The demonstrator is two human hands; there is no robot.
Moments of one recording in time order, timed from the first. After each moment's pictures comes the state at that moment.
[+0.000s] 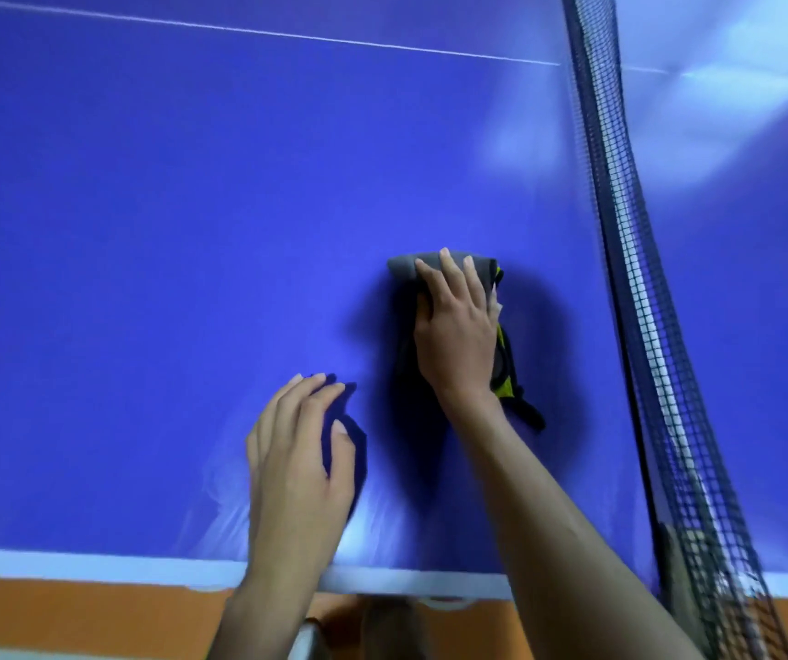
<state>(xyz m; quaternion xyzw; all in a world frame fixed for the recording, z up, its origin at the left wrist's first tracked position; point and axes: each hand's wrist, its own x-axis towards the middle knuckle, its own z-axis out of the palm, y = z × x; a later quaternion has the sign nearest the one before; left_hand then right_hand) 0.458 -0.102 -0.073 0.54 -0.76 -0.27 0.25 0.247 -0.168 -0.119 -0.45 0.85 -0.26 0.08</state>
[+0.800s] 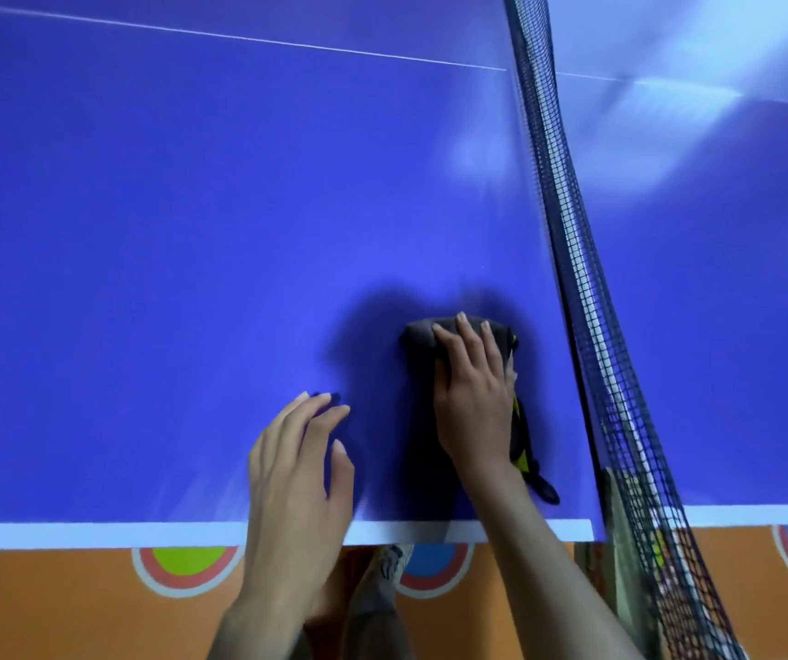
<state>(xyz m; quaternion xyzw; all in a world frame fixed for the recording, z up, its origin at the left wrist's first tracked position) 0.466 -0.043 -0.074 0.50 -0.78 -0.28 0.23 0.251 -0.035 -0.131 -0.43 0.87 -0.22 0.04</state>
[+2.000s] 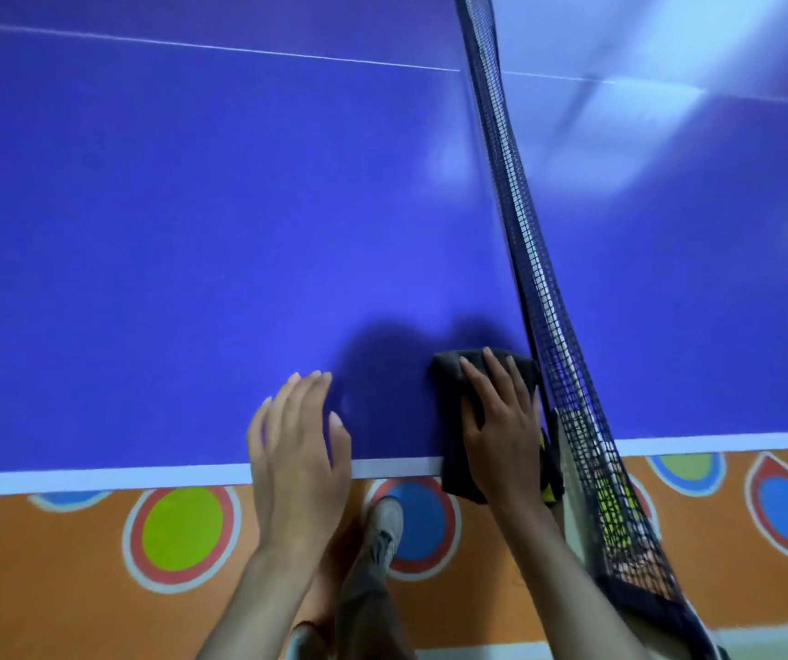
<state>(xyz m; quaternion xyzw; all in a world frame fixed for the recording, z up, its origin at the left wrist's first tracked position) 0.451 0.000 -0.089 0.51 -0.81 -0.16 0.23 0.238 0.089 -0.122 -0.42 0.87 -0.25 0.05</state>
